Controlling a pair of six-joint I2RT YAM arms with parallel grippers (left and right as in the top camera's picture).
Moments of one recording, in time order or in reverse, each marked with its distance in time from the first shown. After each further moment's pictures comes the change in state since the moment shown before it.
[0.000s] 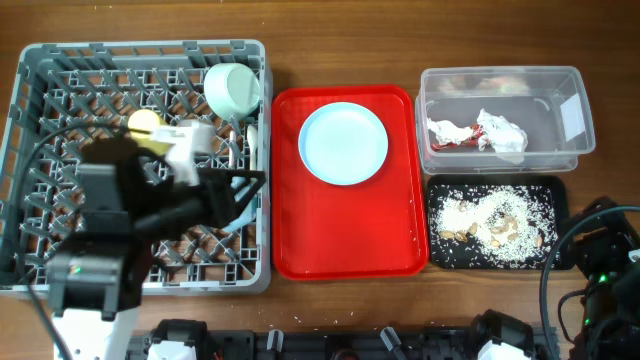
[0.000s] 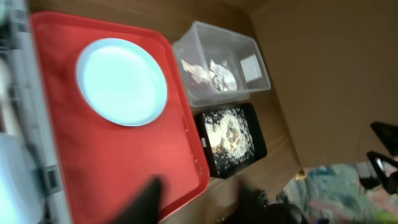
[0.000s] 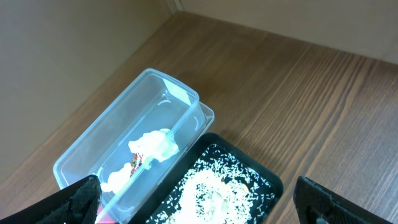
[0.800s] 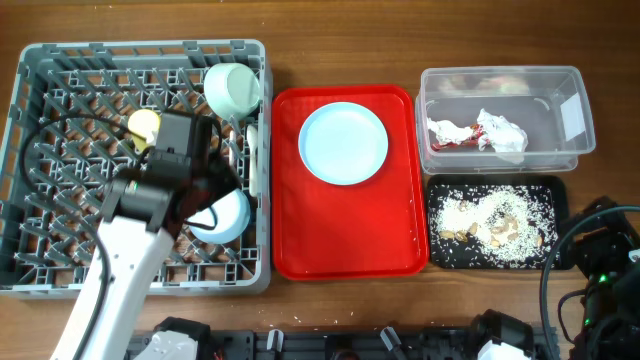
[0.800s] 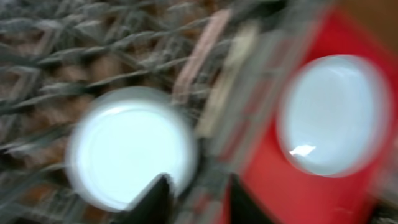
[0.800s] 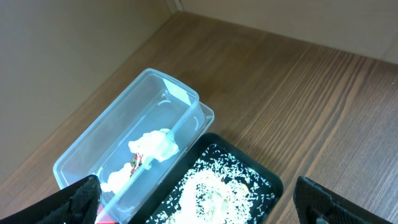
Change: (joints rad) left arm -0.163 0.276 0.032 -0.126 -0.743 -0.416; right arm 0.000 0.000 0.000 0.000 0.000 0.000
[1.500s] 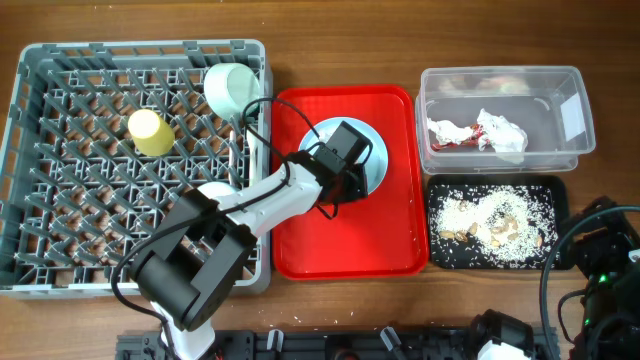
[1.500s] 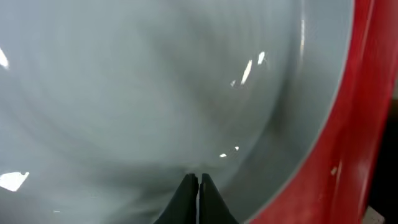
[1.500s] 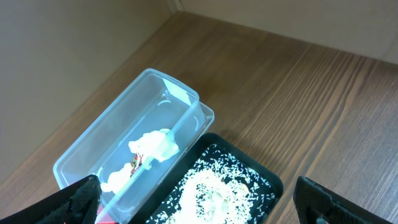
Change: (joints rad) left arm -0.475 0.709 0.017 0.629 0.171 0.000; right arm 0.000 0.000 0.000 0.000 0.000 0.000
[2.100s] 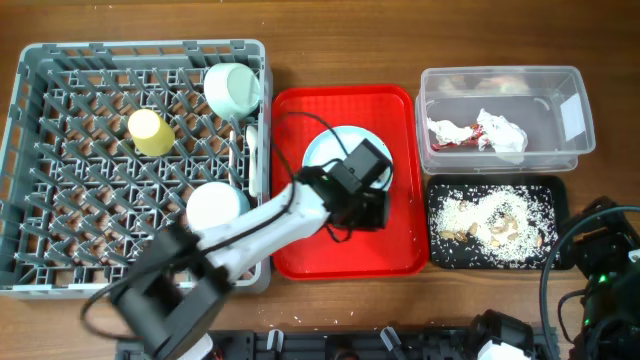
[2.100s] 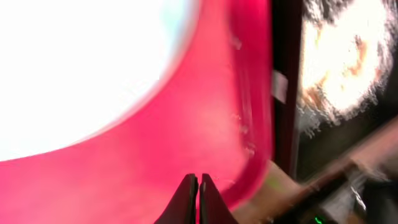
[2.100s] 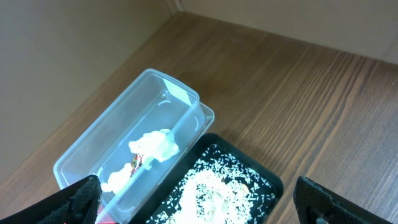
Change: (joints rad) left arm -0.121 -0.154 0.000 -0.149 0.136 0.031; right arm 0.000 0.000 0.000 0.001 0.000 0.000
